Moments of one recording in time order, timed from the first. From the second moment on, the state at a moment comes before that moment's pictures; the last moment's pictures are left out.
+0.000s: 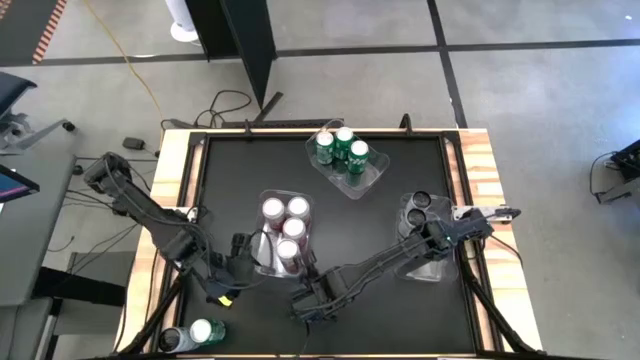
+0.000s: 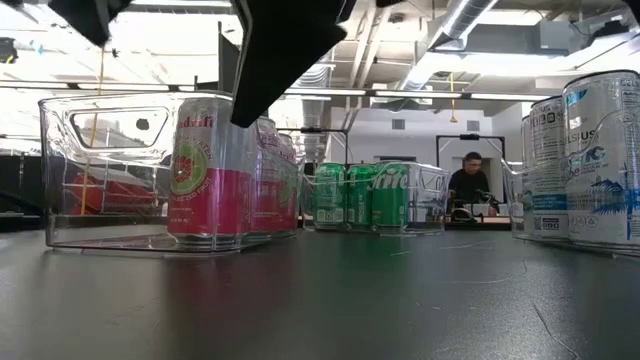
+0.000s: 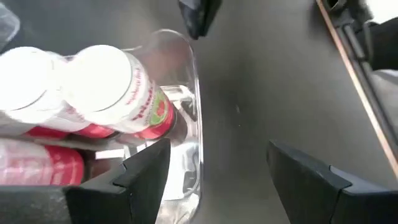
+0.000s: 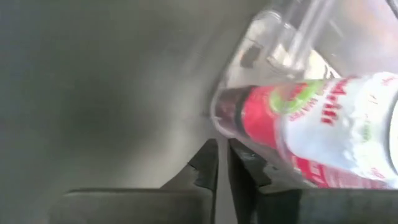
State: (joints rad) left arm -0.71 1.25 1.01 -0.72 -0.37 -0.35; right arm 0.45 2.43 2.33 -1.13 0.42 -0.05
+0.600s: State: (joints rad) left arm -0.97 1.23 1.13 -0.97 0.00 -0.97; right arm 0.48 2.43 2.33 -1.05 0.42 -0.08
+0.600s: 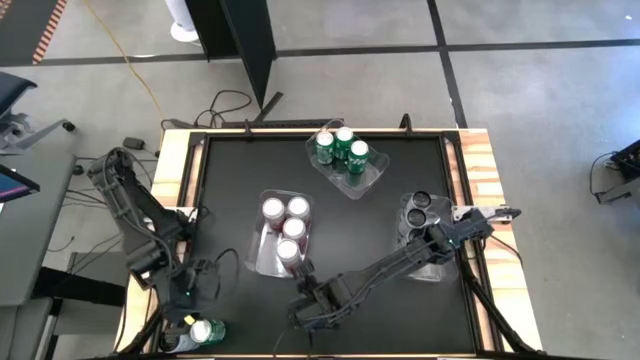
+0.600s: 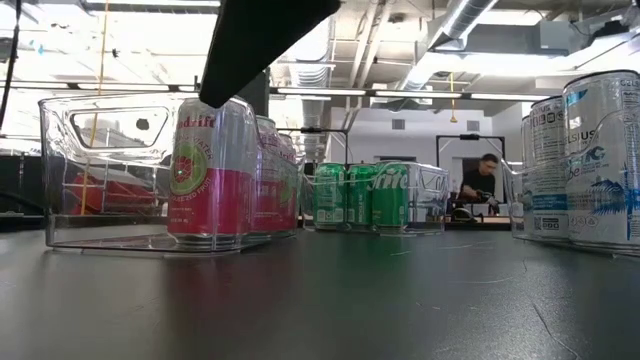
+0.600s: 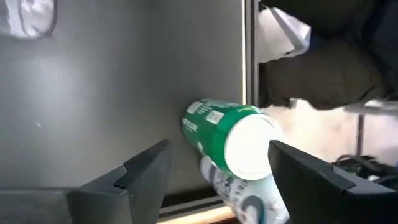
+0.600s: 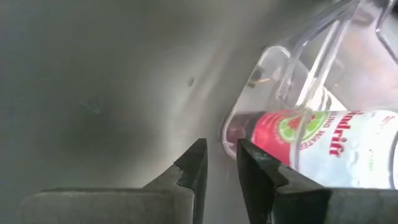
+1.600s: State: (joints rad) left arm -0.94 1.35 1.24 -1.02 0.08 -1.58; right arm 0.40 2.43 2.33 -1.03 0.43 -0.34
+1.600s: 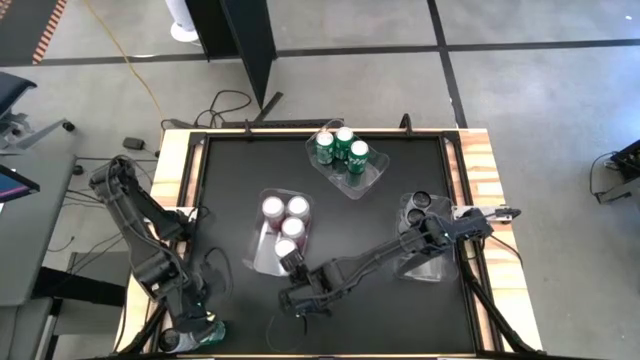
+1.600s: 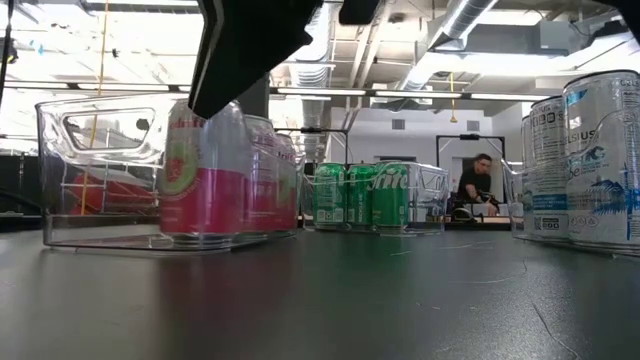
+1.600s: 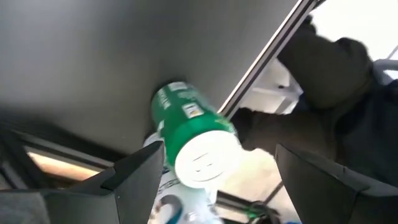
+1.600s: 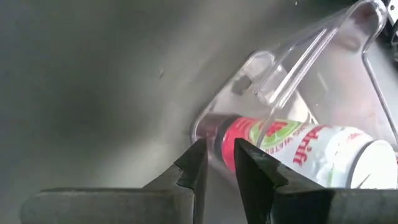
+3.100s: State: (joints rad) left arm -0.94 1.51 1.25 -1.01 0.25 -1.59; right arm 0.41 2.43 2.28 -1.15 0.42 -0.32
